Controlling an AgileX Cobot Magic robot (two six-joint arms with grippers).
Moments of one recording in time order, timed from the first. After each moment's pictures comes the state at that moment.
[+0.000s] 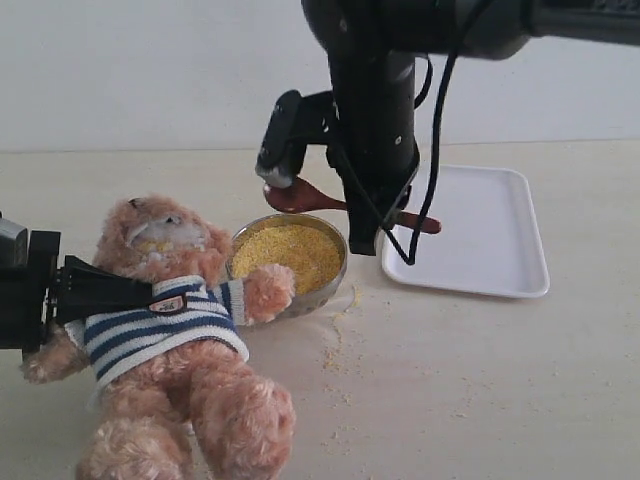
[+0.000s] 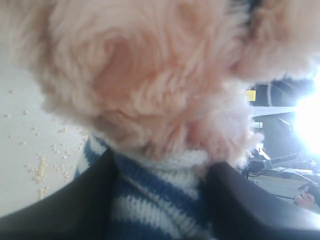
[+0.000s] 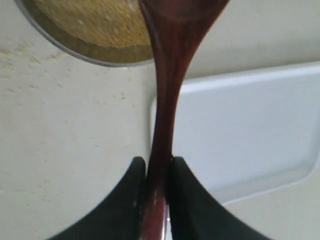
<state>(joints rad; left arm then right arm) 0.23 1.84 -0.60 -1.51 1.18 1.24 0.73 2.02 -1.73 -0.31 1.22 -0.56</state>
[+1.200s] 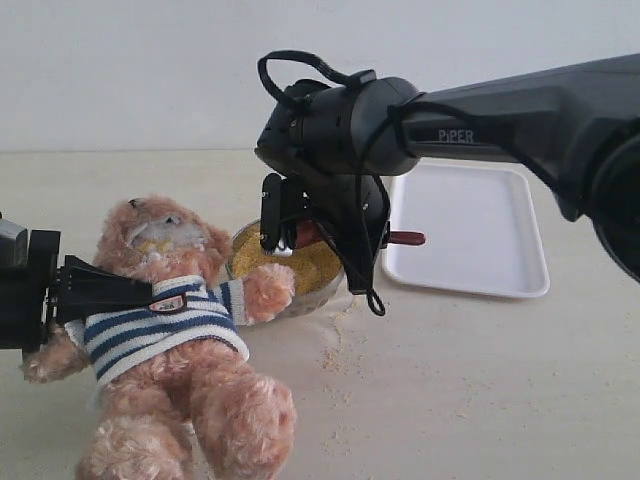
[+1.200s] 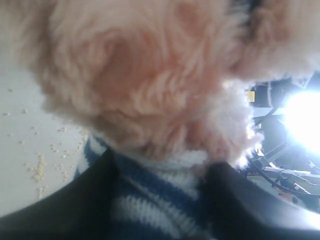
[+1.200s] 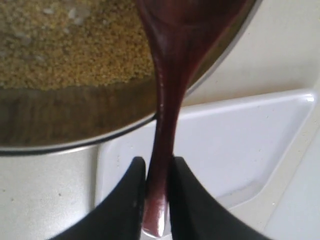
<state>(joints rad) 0.23 1.84 -0.60 -1.51 1.19 1.23 0.78 2.23 -1.73 -0.62 1.09 -0.46</state>
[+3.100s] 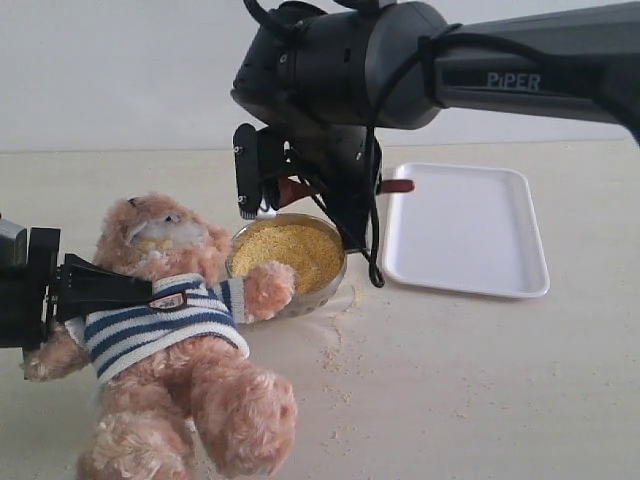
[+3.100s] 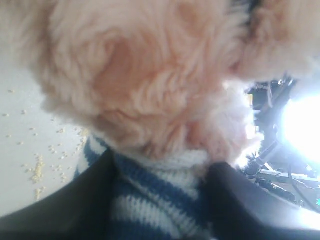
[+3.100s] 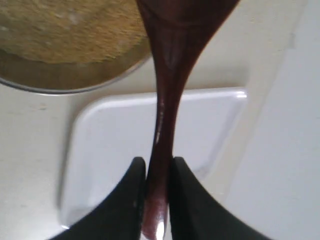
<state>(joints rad) 0.23 1.84 -0.60 -1.52 1.19 1.22 0.84 2.08 -1.73 -0.67 1.11 -0.53</state>
